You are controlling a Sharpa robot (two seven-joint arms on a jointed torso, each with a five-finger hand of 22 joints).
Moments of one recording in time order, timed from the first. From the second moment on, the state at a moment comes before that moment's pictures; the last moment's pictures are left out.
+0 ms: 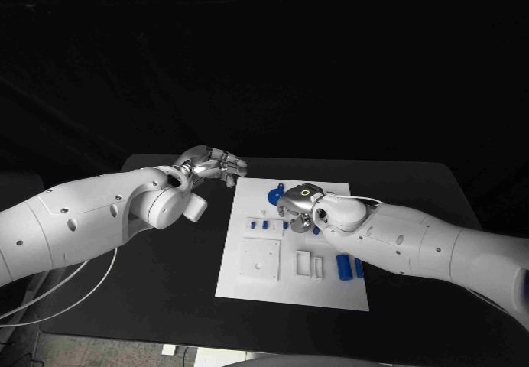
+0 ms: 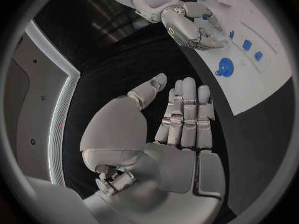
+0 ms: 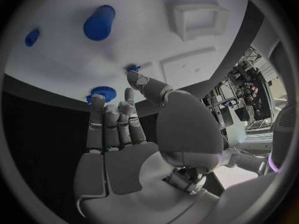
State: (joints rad) left arm 1.27 -0.75 -0.11 1.36 -0.33 -0.25 0.13; left_hand 1.12 -0.12 0.59 -0.27 0.09 0.89 0.15 0.30 0.56 1.22 0.10 0.08 0.29 1.01 -0.01 1.04 0.26 0.03 0.80 -0.09 0.77 1.22; right arm 1.12 -0.42 -0.17 1.04 -1.84 -0.29 -0.07; right_hand 1.19 -0.25 0.83 -0.29 0.05 0.93 0.11 0.37 0.44 0.90 0.00 1.37 0.95 0.81 -0.04 1.61 0.87 0.25 0.78 0.11 1.11 1.26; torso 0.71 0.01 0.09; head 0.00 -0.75
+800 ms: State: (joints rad) left arm 1.27 -0.74 -0.11 1.36 -0.33 -0.25 0.13; left_hand 1.12 -0.12 0.59 -0.27 0.09 0.89 0.15 0.30 0.56 1.22 0.10 0.08 0.29 1.01 -0.01 1.04 0.26 0.02 0.80 -0.09 0.77 1.22; right arm 1.11 -0.40 -0.19 0.99 -1.87 -0.30 -0.01; right_hand 1.21 -0.23 0.78 -0.29 0.05 0.98 0.11 0.39 0.45 0.90 0.00 1.37 0.95 0.81 -0.04 1.61 0.87 0.25 0.78 0.11 1.11 1.26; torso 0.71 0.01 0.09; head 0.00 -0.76
